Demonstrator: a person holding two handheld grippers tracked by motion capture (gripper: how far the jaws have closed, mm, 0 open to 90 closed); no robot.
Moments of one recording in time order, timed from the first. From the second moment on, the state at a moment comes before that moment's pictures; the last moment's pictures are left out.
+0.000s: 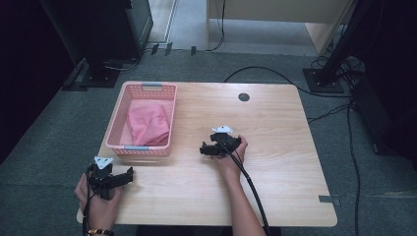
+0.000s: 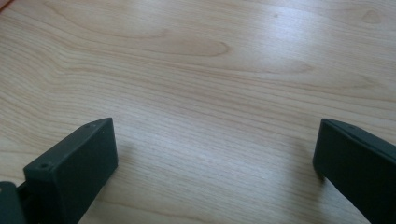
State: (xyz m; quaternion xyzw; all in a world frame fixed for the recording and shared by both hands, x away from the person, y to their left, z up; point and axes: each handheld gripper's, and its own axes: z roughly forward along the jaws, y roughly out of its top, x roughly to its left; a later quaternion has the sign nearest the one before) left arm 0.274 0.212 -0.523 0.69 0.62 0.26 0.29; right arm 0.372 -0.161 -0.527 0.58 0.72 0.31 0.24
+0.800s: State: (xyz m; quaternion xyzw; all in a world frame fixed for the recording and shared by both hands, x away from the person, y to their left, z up) left arm 0.273 0.212 -0.523 0.69 0.61 0.26 0.29; right arm 0.357 -0.212 -0.527 0.60 0.70 0.30 0.24
